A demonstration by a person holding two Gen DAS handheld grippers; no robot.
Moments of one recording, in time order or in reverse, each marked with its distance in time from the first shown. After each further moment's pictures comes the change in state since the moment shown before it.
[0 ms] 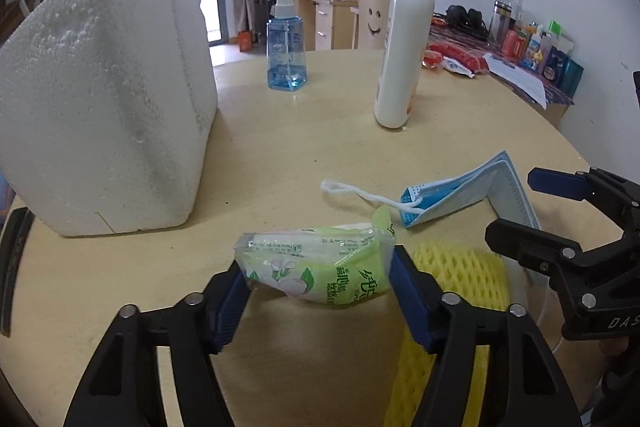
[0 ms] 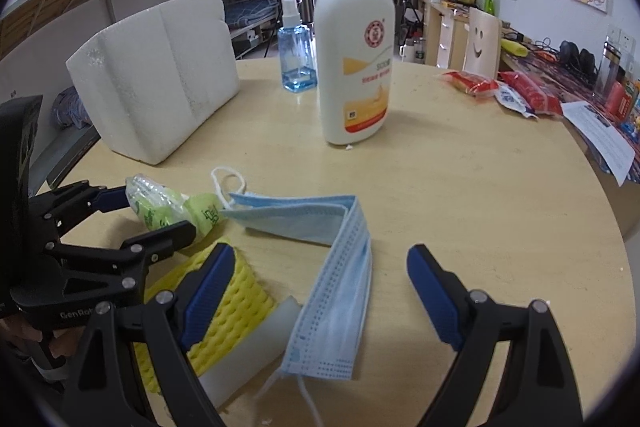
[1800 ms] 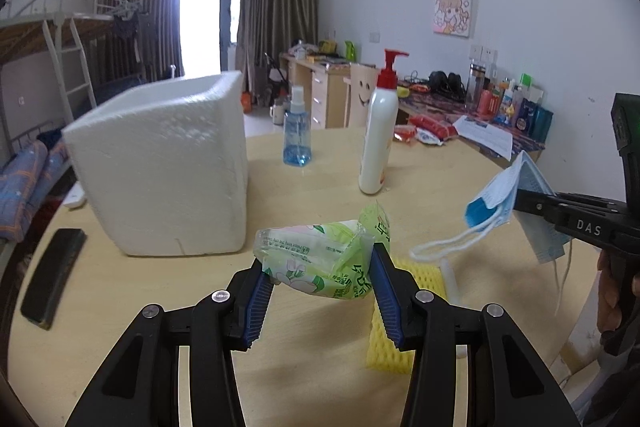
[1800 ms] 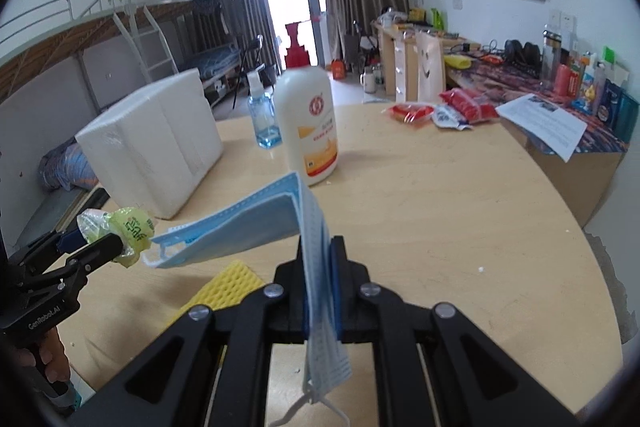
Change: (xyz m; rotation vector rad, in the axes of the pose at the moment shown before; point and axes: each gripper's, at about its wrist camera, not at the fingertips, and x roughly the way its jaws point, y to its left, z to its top) left arm -0.100 0.013 -0.022 -0.003 -0.251 -0.029; right arm -0.084 -0.009 -0.005 0.165 -0.160 -0.078
